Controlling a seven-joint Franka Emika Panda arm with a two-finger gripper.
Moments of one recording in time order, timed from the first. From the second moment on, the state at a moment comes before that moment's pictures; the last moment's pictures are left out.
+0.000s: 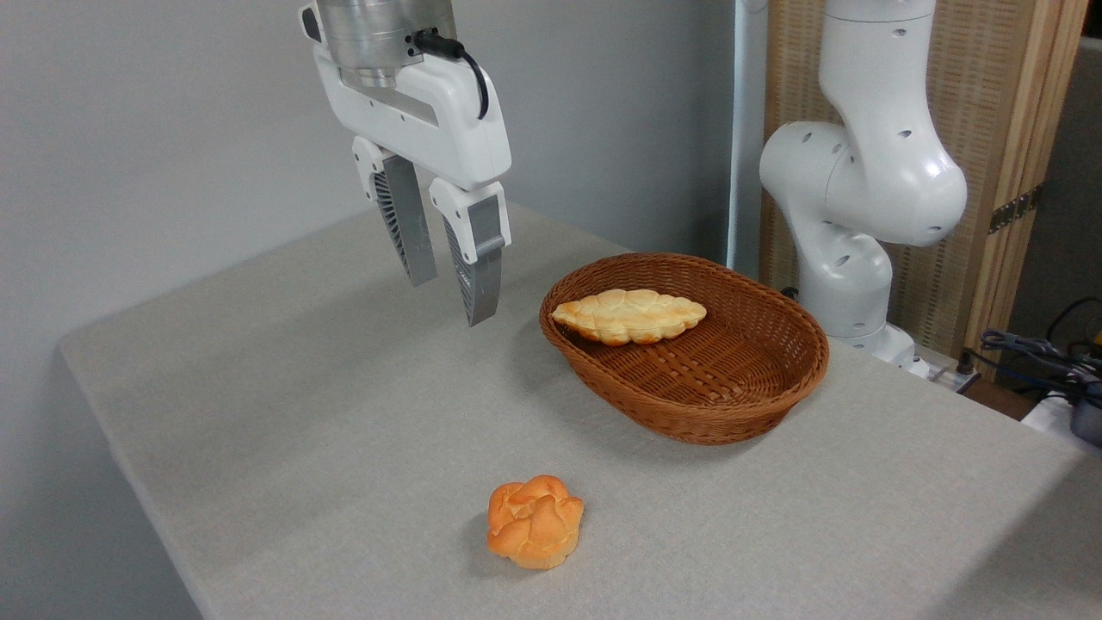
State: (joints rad) arm -0.06 -0.03 0.01 -1.63 -0.04 1.59 0.74
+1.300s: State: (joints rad) arm -0.01 -0.02 0.03 -1.95 0.12 1.98 0.76
